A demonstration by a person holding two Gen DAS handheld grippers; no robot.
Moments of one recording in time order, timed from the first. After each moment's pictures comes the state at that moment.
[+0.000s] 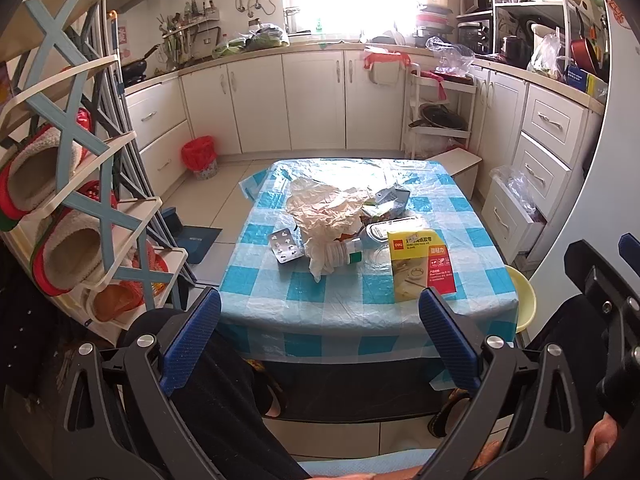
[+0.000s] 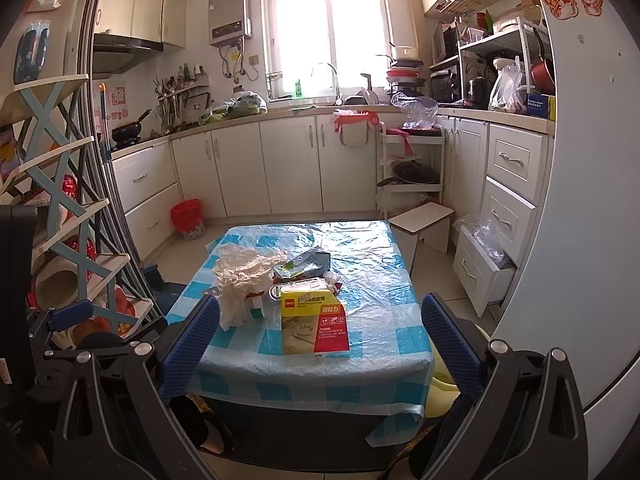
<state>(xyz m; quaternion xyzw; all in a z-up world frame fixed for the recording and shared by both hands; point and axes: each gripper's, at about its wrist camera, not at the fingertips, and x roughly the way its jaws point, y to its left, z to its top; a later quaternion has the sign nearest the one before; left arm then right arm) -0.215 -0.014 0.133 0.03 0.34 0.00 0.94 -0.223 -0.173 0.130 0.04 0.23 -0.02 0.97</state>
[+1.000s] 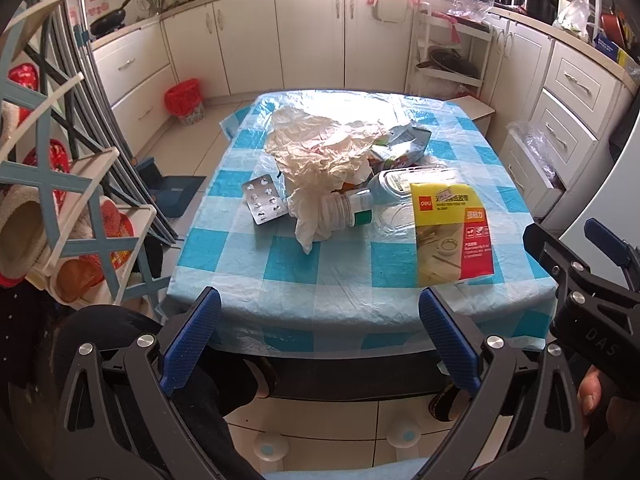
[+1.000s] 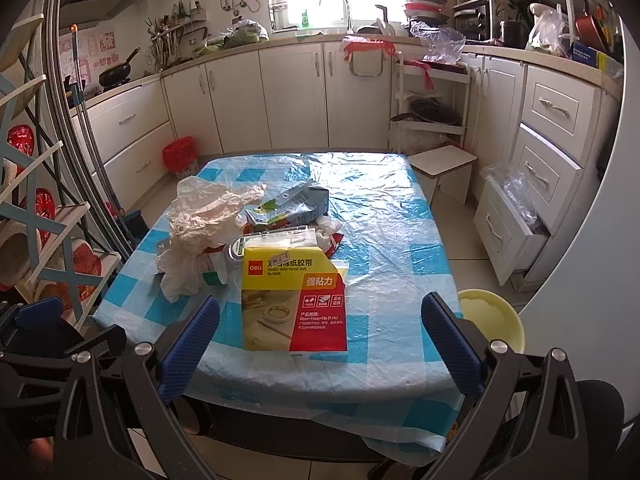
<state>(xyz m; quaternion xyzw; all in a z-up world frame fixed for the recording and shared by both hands) -0.114 -0.014 0.048 0.01 0.45 0.00 0.89 -0.098 -0.196 0.044 0.03 0.34 0.01 0.94</state>
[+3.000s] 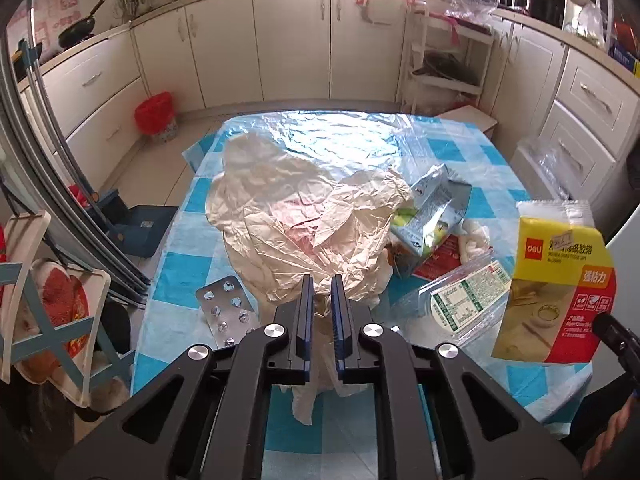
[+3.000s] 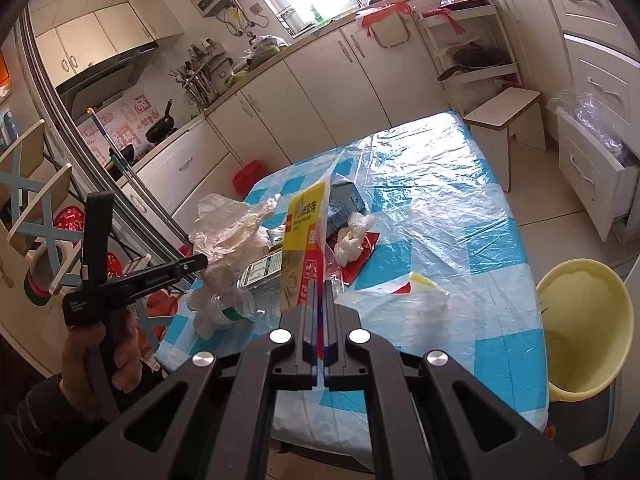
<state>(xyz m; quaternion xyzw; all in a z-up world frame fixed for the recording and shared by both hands) 0.040 -0.009 0.019 0.01 0.43 -0.04 0.90 -0.043 -0.272 -0.006 0.21 0.34 0.16 0.90</state>
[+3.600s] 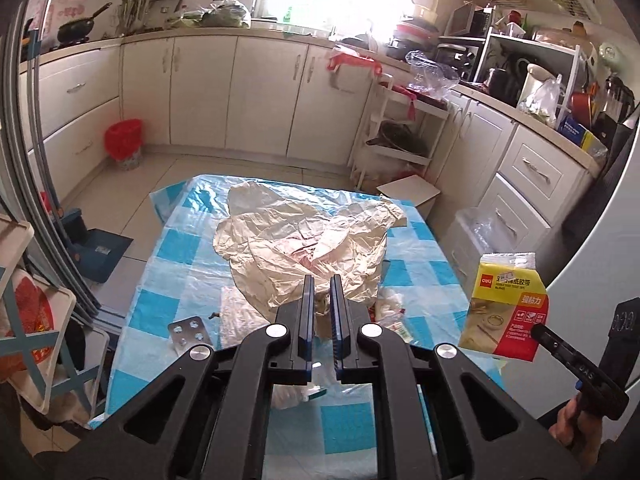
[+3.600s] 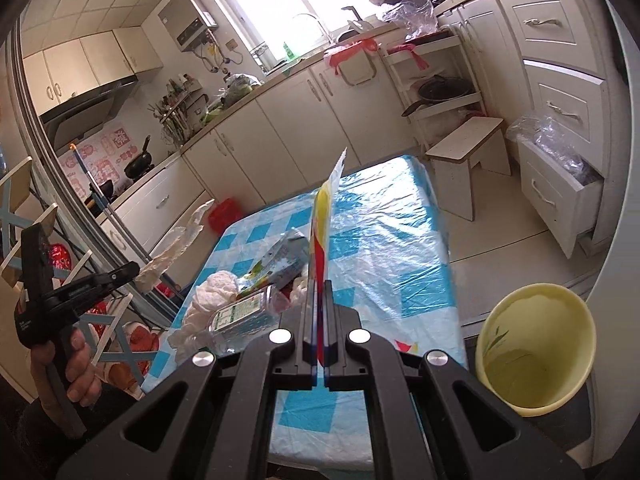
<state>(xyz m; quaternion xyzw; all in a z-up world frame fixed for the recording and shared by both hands) 0.003 -0.004 0.085 -0.08 0.34 -0.13 0.93 -0.058 -0.329 0.017 0.22 0.29 0.09 0.93</state>
